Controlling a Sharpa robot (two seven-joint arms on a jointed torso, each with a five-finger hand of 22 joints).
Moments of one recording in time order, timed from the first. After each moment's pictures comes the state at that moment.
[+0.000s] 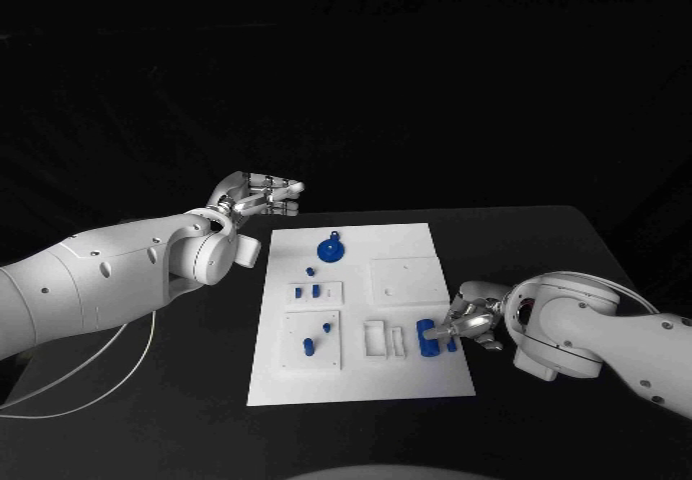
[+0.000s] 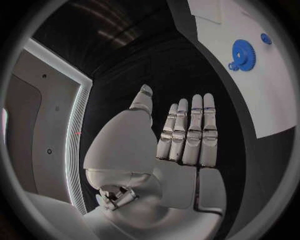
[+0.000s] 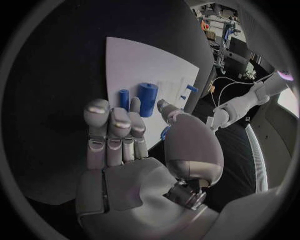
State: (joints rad) left arm 1.28 -0.76 -0.16 1.21 -0.13 -0.32 0.38; left_hand 1.34 -0.12 -0.06 0.13 0.13 1.04 0.12 0.07 0.07 1.17 0.11 0.06 0.06 1.19 0.11 0.07 0.09 0.07 1.08 0.09 0.07 0.18; right arm 0.98 -0.94 0.13 1.74 -1.19 0.06 -0.64; right_hand 0.98 -0.22 0.39 0.14 0.05 1.18 0.02 0.06 0.87 1.36 -0.06 1.06 1.29 1.46 -0.11 0.98 1.15 0.11 1.47 -0.13 0.79 1.19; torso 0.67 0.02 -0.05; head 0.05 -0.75
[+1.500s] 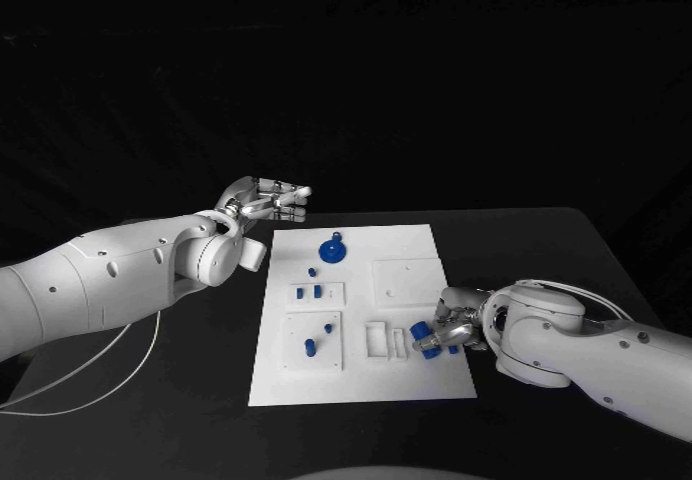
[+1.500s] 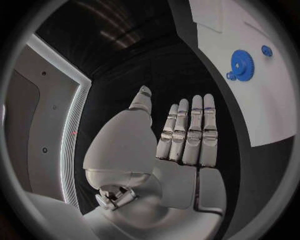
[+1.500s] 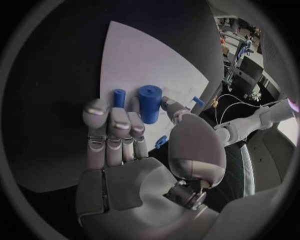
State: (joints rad) left arm 1.28 -0.76 -0.16 1.21 -0.13 -0.28 0.35; left_hand 1.33 -0.13 -0.06 0.16 0.13 1.03 0.12 0.07 0.07 1.16 0.12 0.06 0.06 1.17 0.12 0.07 0.09 0.07 1.08 0.10 0.07 0.17; right arm 0.99 -0.86 0.07 1.70 -1.38 0.05 -0.65; right_hand 0.97 -0.22 0.42 0.01 0.38 1.17 0.01 0.06 0.87 1.36 -0.05 1.06 1.30 1.46 -0.11 0.98 1.17 0.09 1.46 -0.13 0.81 1.21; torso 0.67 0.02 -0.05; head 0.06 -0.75
